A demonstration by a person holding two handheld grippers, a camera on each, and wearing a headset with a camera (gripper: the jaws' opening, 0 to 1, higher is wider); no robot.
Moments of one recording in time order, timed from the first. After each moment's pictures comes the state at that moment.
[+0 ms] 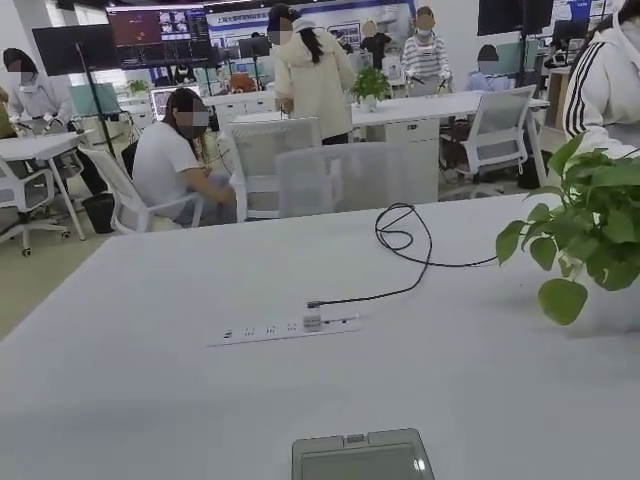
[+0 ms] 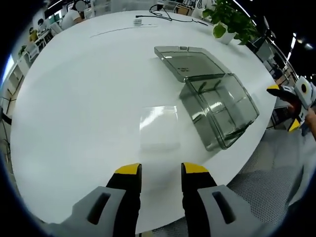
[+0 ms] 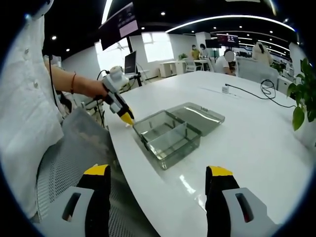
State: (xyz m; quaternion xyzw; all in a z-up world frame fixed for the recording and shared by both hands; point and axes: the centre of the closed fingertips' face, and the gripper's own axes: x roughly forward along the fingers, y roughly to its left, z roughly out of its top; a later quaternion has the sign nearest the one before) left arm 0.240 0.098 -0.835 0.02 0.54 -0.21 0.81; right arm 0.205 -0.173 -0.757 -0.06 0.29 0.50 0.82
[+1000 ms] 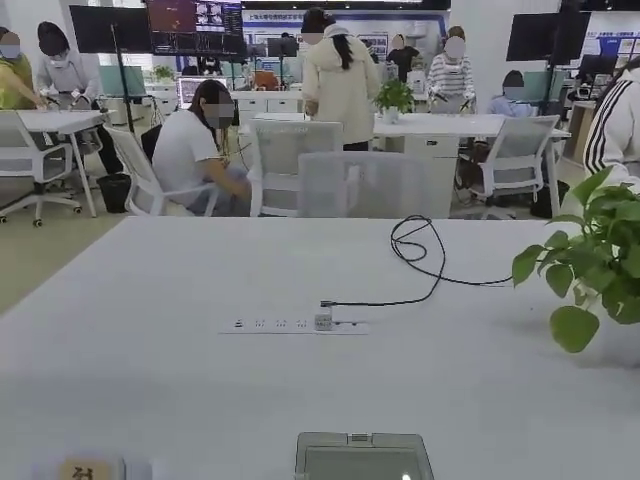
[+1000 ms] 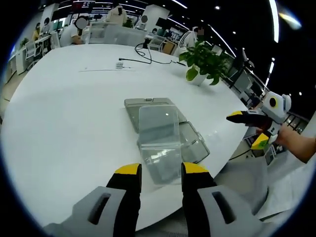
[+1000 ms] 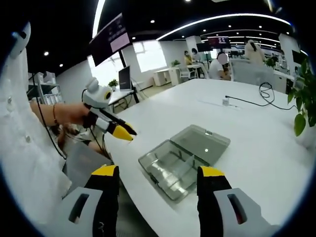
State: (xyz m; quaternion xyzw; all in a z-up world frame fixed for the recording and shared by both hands) left arm 0.249 0.037 -0.739 -0.09 0.41 -0.29 0.86; right arm 0.235 -0.115 -0.692 0.00 0.27 0.47 0.84
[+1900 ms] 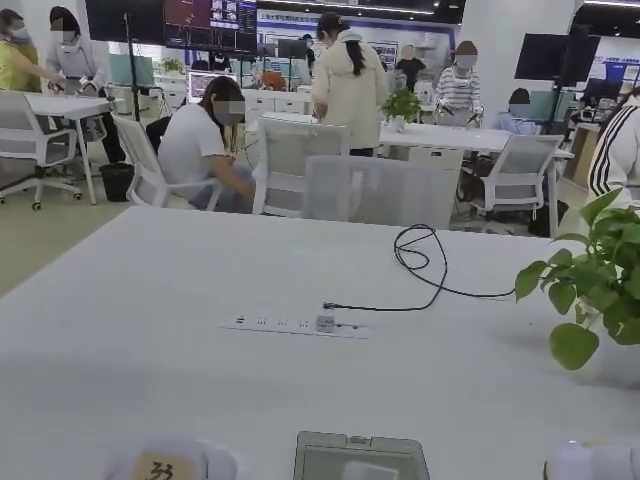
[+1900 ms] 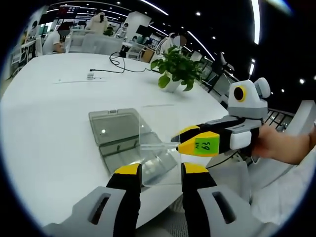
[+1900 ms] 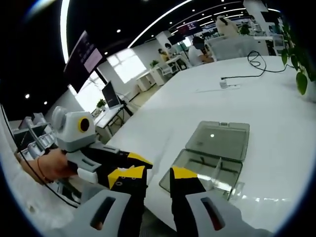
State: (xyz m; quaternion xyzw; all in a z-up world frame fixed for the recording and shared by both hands) left arm 0.235 -0.026 -0.709 -0.11 0.36 -0.37 0.85; right arm 0.247 -0.045 -0.694 0.14 0.35 0.41 0.83
